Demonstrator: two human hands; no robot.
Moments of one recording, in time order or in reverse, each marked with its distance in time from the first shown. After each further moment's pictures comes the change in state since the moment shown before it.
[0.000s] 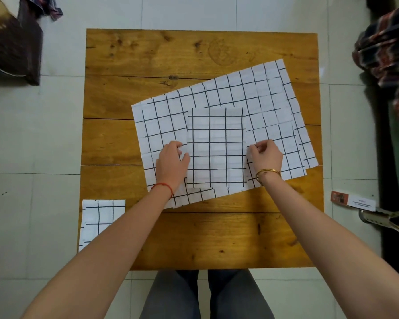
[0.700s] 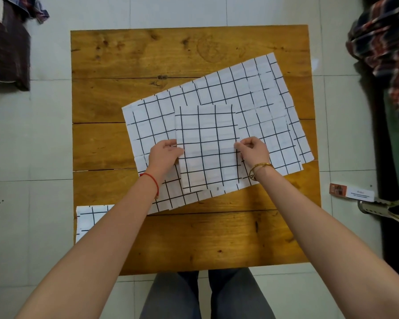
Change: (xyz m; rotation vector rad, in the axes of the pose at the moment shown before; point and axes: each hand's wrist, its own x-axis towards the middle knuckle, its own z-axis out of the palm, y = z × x) left_hand 0.027 0.012 -0.010 -0.516 -0.177 -0.383; right_hand 0.003 -0.007 0.006 0.256 -0.235 0.137
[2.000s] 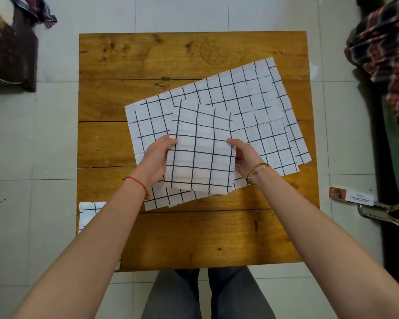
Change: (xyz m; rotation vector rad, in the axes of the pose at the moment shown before) left_hand -0.026 0.015 -0.022 -0.395 -0.257 -0.044; right_hand -0.030 -0.019 0.003 0.523 -0.376 0.318
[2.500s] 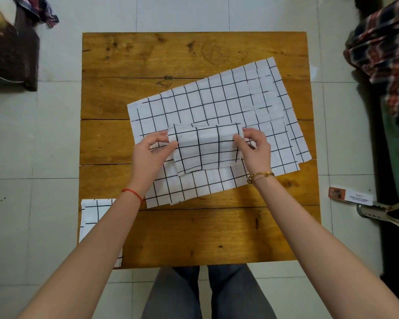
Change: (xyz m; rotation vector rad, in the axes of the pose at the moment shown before) left_hand -0.034 -0.004 -0.014 0.443 0.250 0.496; right_hand -0.022 0.004 0.001 -0.350 0.308 -0.634
